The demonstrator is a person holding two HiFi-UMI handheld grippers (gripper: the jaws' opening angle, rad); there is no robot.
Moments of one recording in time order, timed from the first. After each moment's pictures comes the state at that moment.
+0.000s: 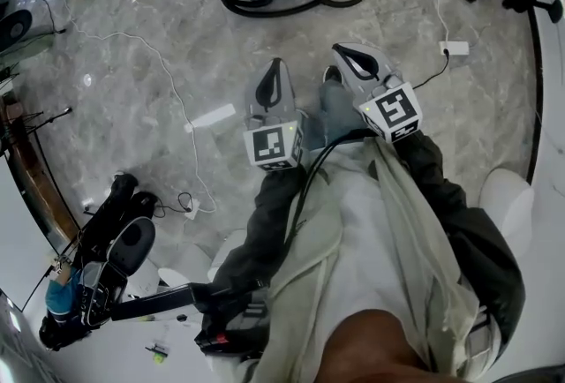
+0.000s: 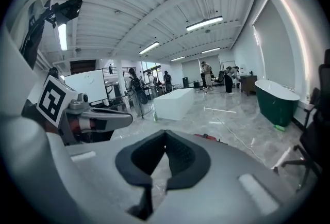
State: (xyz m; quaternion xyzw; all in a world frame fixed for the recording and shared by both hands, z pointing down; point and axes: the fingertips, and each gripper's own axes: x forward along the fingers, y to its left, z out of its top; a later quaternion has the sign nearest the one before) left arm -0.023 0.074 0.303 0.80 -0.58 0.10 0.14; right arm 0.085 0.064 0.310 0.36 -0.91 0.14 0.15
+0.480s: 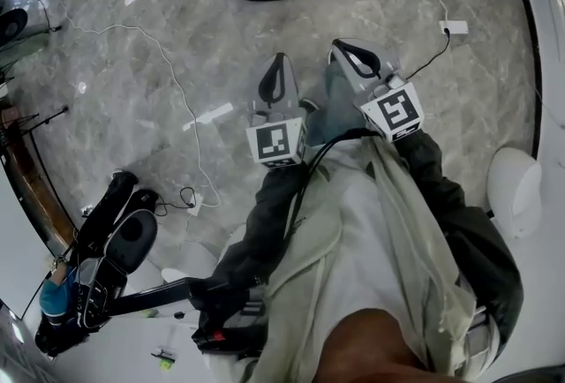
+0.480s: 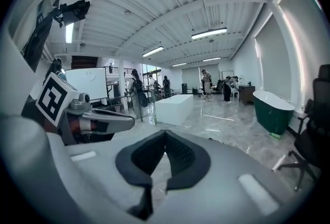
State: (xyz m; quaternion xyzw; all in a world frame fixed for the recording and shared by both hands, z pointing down) left arm -0.079 0.164 0.292 0.81 -0.56 0.09 0.13; right arm 0.020 0.160 0.287 0.39 -0.91 0.11 0.14
